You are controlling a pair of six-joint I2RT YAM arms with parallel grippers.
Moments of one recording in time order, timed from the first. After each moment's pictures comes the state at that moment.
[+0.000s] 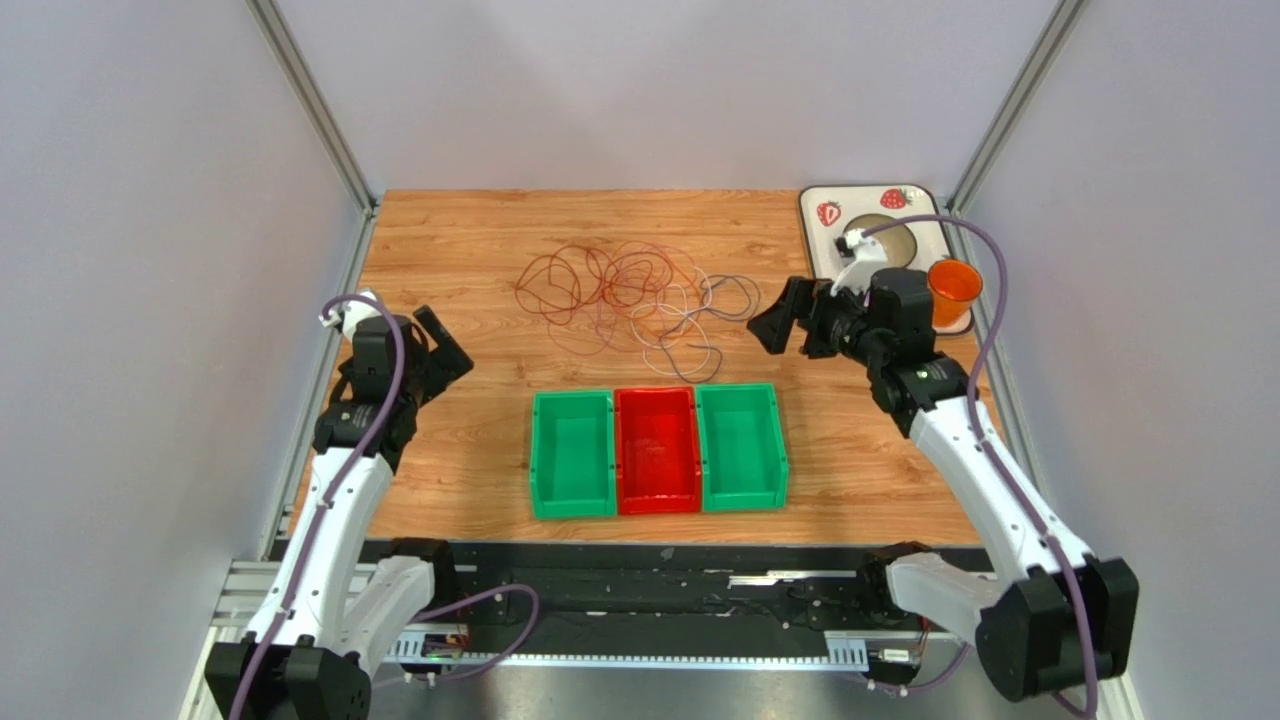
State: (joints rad) left arm -0.04 0.86 0.75 -0.53 -0.23 -0.59; right arm 0.21 1.12 0.87 -0.19 -0.38 0.33
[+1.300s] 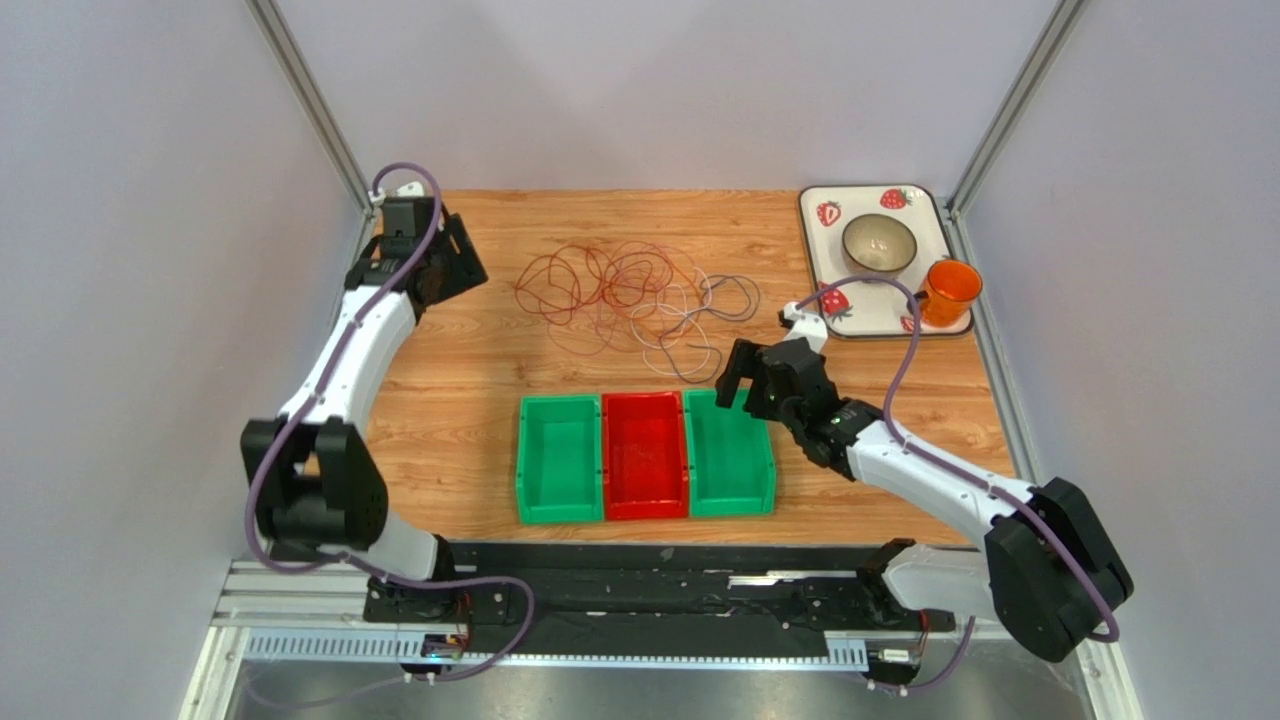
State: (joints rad) left arm -0.04 1.48 1.28 -0.52 -0.13 -0.42; right arm 0.61 1.21 0.61 -0.05 0.27 0.64
